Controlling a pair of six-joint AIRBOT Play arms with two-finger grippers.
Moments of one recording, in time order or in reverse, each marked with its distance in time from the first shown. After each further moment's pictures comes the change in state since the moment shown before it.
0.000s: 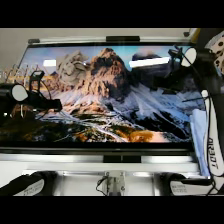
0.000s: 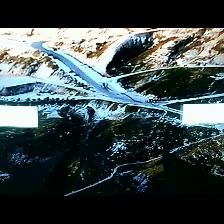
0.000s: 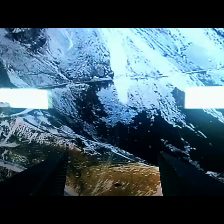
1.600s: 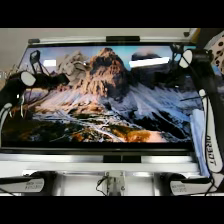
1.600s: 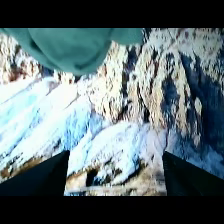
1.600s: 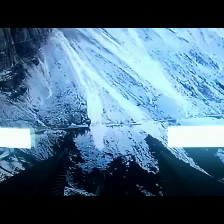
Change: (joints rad) left arm 0.069 -0.324 0.263 -0.227 0.436 -0.029; right arm 0.000 -0.031 0.000 -0.080 -0.175 -0.021
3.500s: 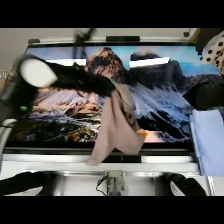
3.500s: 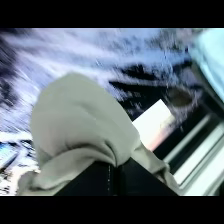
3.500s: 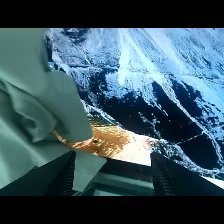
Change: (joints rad) left arm -0.631 0.112 0.255 -0.124 -0.314 0.097; right arm 0.000 0.684 0.002 0.080 0.426 -0.139
